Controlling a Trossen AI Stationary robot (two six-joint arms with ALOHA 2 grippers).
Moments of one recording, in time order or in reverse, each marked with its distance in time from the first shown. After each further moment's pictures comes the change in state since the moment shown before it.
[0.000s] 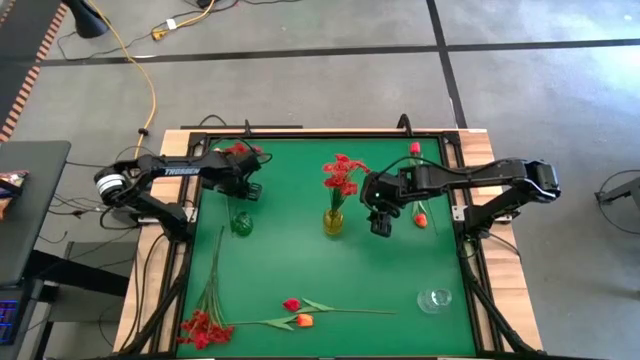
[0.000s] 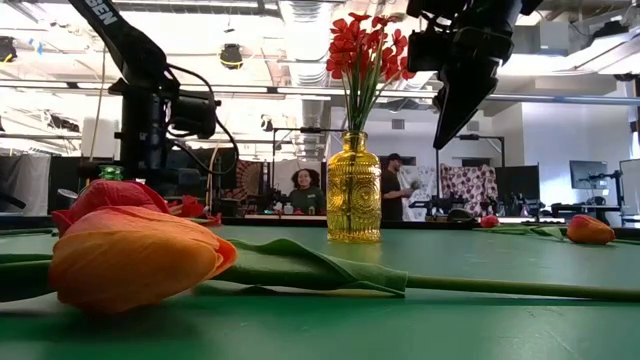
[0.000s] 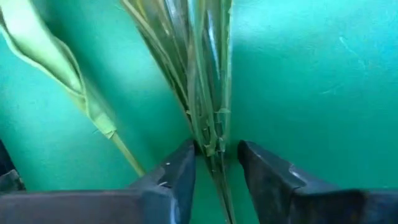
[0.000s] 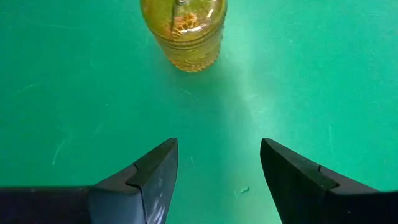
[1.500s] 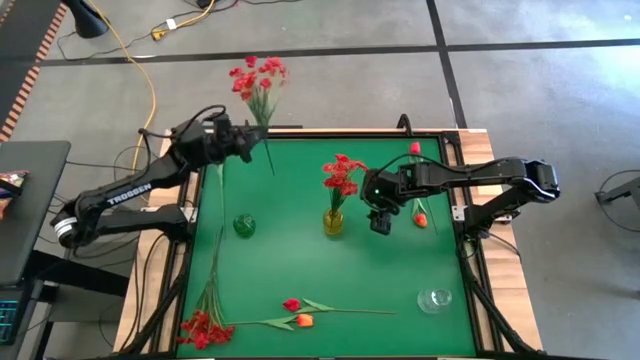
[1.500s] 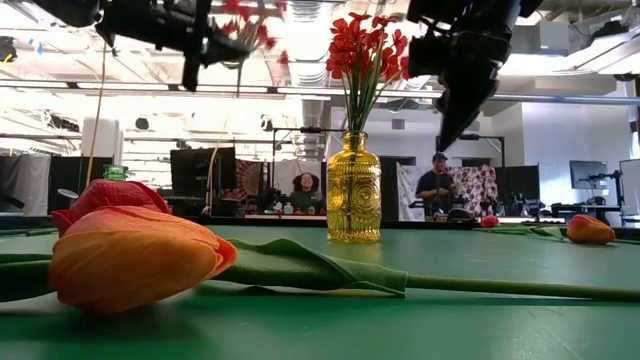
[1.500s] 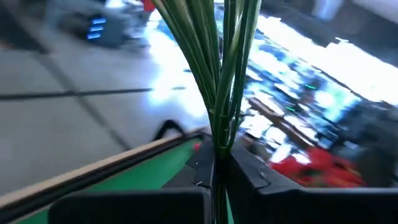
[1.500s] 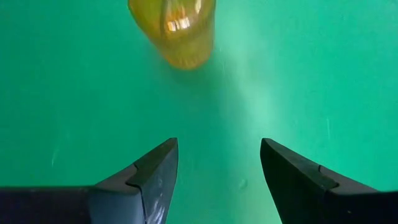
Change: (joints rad) left arm 0.018 -0.549 -0.002 0.943 0.309 0.150; right arm -0.016 0.000 0.000 -0.028 -0.015 0.027
